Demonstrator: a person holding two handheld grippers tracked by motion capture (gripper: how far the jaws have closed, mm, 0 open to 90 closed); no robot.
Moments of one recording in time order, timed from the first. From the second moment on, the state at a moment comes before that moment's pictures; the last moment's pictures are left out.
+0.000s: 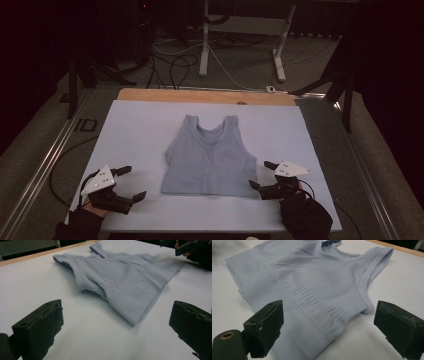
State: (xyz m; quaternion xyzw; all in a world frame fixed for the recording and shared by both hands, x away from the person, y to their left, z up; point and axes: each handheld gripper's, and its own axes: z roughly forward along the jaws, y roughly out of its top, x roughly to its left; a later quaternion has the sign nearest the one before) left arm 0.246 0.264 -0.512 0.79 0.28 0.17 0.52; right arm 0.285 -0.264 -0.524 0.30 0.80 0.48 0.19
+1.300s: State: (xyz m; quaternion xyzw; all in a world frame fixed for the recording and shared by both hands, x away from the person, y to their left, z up) left arm 0.244 0.252 -0.481 0.81 0.26 0.16 0.51; right arm 0.315 -0.225 -0.465 0.25 0.81 0.50 0.18
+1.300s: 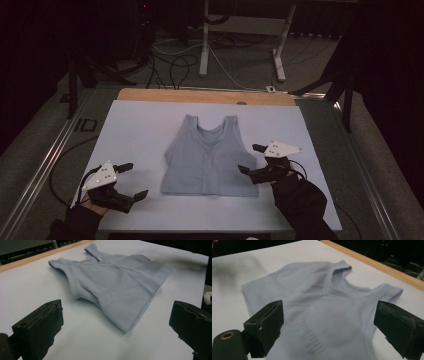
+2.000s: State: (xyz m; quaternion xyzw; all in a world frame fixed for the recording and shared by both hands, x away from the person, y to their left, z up) left arm 0.254 0.229 -0.469 0.82 0.25 0.14 0.50; right arm 0.368 -0.162 -0.440 0.20 0.82 0.50 0.17
